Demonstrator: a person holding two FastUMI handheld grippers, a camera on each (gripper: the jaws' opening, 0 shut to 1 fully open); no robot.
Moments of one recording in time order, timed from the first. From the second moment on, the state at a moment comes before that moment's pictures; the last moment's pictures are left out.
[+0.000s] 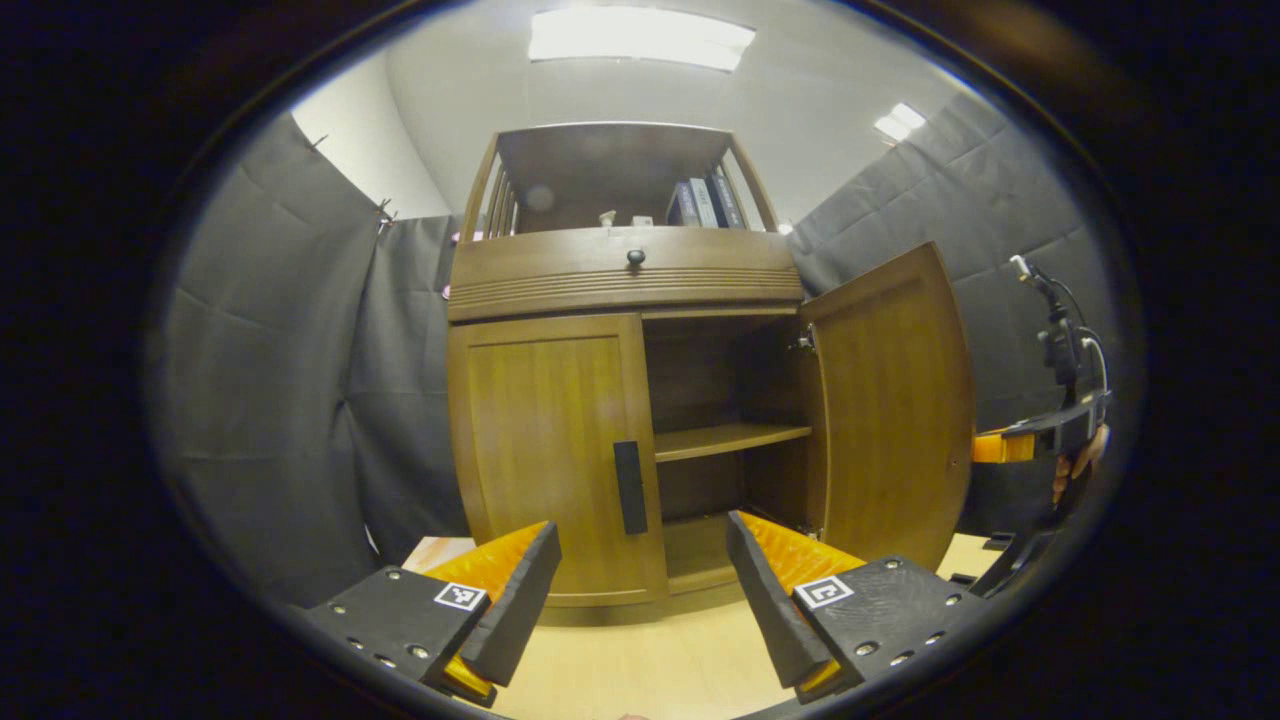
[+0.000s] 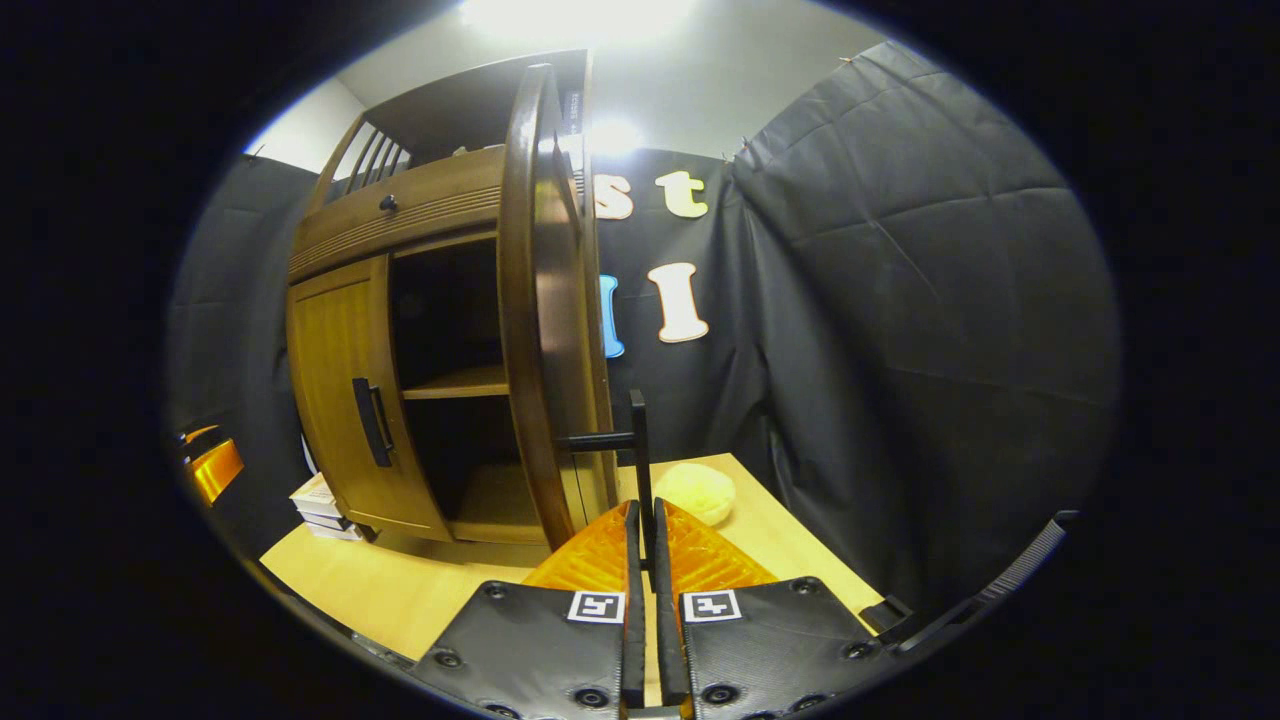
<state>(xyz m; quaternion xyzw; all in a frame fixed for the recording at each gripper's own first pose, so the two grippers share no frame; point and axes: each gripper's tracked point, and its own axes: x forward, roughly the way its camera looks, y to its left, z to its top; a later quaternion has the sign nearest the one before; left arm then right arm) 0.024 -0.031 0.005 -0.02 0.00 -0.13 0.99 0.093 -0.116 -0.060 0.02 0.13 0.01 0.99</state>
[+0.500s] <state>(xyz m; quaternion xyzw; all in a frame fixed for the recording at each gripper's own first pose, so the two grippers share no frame) 0.081 -0.047 0.000 -0.02 0.00 -0.12 0.99 0.044 -0.144 -0.036 0.00 0.11 -0.01 0.99</state>
